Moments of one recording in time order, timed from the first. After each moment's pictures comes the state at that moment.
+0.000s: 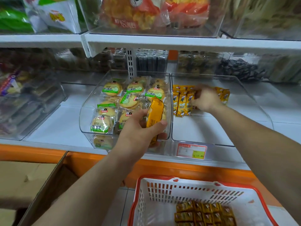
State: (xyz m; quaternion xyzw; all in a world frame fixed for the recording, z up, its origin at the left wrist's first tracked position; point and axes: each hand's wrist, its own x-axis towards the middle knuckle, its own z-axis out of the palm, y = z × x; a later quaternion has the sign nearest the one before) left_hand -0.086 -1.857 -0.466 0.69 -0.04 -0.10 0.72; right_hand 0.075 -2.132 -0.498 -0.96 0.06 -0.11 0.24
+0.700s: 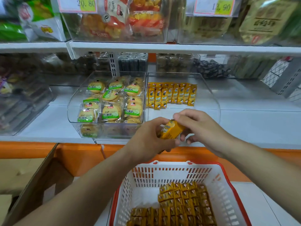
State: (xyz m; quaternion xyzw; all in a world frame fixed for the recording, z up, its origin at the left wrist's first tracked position) left_hand -0.156 -1.920 -0.457 0.77 -0.23 -0.16 0.57; right_hand -0.183 -2.104 -0.432 -0.79 0.00 0.05 0.61
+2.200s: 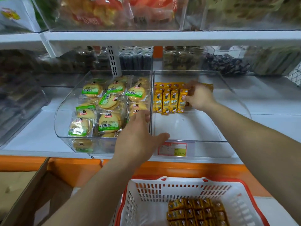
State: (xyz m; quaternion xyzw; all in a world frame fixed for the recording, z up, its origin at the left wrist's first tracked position) left_hand -0.074 -1.908 -0.492 0.93 -0.07 0.03 0.37; right_hand 0.062 -2.163 -0.504 -0.94 0.06 -0.15 0.29
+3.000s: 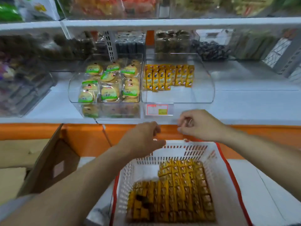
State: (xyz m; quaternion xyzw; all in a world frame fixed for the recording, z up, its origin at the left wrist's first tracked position) left_hand -0.185 -1.910 -0.500 0.94 -0.21 -0.13 0.23; right_hand -0.197 -2.142 -0.491 -0.94 -0.09 0.03 0.33
